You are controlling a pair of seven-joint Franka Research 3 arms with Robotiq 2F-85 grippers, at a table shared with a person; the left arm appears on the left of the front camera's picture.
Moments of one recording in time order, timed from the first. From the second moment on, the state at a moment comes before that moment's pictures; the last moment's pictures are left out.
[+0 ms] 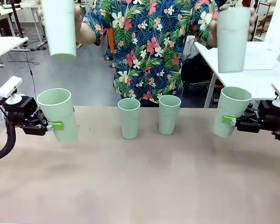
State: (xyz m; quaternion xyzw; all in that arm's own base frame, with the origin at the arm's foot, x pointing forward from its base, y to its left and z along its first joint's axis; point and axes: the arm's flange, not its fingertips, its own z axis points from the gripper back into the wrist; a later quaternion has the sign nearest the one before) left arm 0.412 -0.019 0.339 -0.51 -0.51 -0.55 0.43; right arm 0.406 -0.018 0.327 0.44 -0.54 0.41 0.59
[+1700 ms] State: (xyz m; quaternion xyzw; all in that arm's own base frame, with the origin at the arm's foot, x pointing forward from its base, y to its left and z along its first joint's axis) left arm 0.412 -0.019 0.337 -0.51 -0.50 -0.55 0.43; right arm 0.406 -0.018 0.327 0.44 -0.54 0.41 0.59
